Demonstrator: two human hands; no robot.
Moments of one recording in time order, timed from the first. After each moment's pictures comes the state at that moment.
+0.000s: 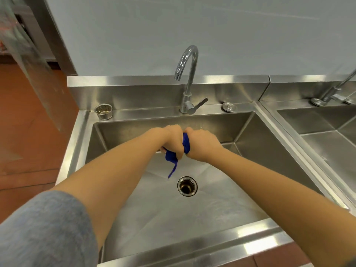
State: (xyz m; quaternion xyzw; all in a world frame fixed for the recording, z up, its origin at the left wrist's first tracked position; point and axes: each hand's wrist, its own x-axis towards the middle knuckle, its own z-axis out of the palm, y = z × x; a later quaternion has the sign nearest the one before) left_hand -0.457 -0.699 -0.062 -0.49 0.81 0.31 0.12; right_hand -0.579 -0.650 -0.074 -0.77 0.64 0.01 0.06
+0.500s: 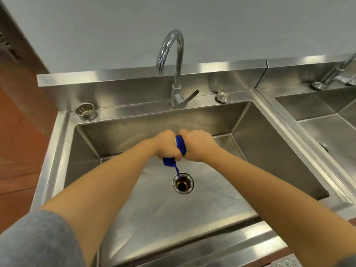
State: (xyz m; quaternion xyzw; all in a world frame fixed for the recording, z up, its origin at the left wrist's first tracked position) left_hand -0.487 -0.717 -0.105 -0.51 0.75 0.41 0.07; right_hand -0.616 -0.679 -0.107 -0.78 0.62 0.04 0.07
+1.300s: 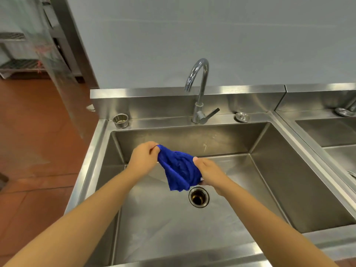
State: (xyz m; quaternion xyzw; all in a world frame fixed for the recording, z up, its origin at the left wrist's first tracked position) left_hand -0.375 -0.649 -0.099 -0.62 0.66 0.31 -0.29; right_hand -0.578 -0.608 -0.118 -0.49 0.64 -0.29 0.52
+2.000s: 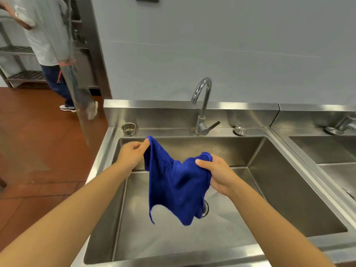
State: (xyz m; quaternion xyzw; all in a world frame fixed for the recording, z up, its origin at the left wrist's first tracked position) left_hand -0.328 -0.633 -0.074 -0.65 0.50 0.40 -0.40; right_hand -0.568 -0.578 -0.071 -0.39 0.51 -0.45 0.63
